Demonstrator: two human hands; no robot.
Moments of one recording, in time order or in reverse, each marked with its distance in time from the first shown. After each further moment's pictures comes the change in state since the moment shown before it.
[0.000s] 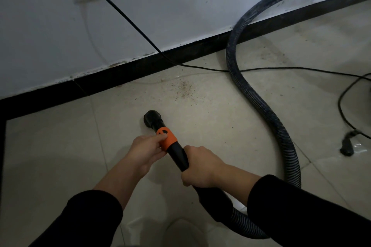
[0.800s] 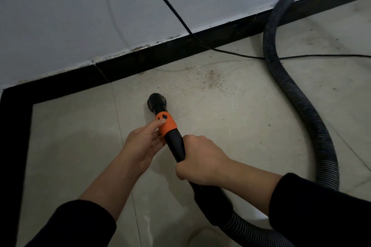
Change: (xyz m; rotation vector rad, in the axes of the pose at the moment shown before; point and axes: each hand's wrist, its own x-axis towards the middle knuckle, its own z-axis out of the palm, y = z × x) left_hand 0.026 0.003 -0.049 -0.208 0.061 0.110; right_hand 0.041 -0.044 0.015 0.046 0.036 -0.151
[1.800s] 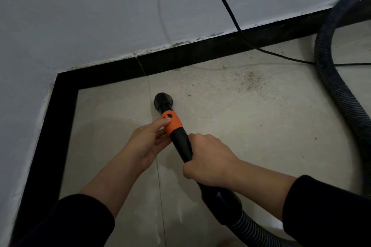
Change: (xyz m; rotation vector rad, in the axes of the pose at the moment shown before) left_hand 0.001 0.019 -0.061 -0.032 0.086 0.022; right_hand 0.027 -0.041 0.022 -0.065 -0.057 -0.153
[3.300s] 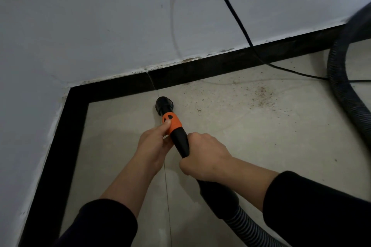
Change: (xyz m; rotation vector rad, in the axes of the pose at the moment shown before) left_hand 0.024 0.018 0.005 -0.080 0.102 0.112; right_hand 0.045 -0.024 -0.011 -0.027 0.041 0.007
